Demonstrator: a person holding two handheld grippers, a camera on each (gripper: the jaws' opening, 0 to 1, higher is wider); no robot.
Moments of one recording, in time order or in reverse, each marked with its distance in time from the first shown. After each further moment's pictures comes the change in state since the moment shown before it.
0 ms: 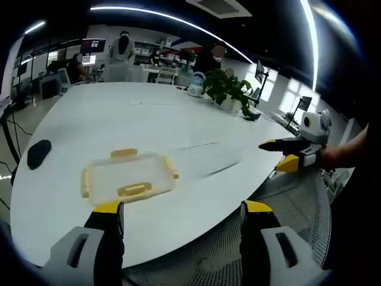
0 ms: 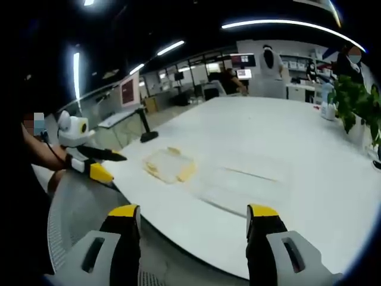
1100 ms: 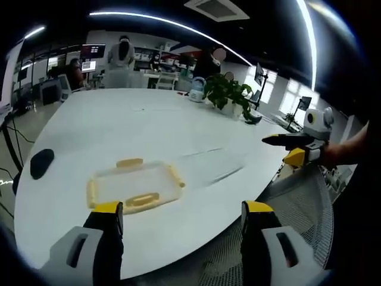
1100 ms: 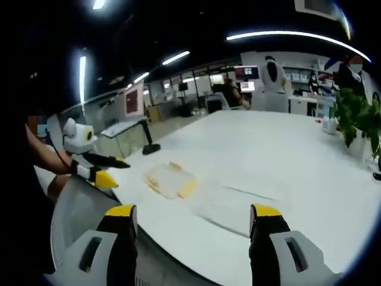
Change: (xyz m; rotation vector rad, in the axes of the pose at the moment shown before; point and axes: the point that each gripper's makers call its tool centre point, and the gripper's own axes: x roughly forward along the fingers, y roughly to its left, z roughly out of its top) left arm -0.001 0.009 0.012 0.030 -0.030 0.007; right arm -0.004 -0.003 0.028 -0.034 -0.087 0.008
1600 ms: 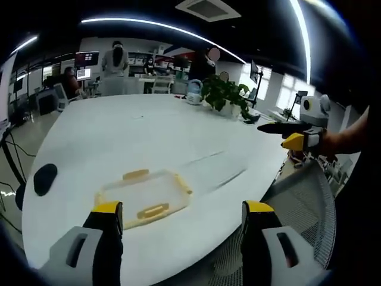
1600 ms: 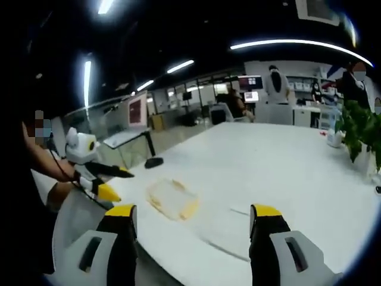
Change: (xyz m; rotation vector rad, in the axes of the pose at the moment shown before) left arm -0.002 0.015 0.019 0.058 -0.017 -0.006; right arm 0.025 0.009 0.044 -0.034 -0.068 0.033
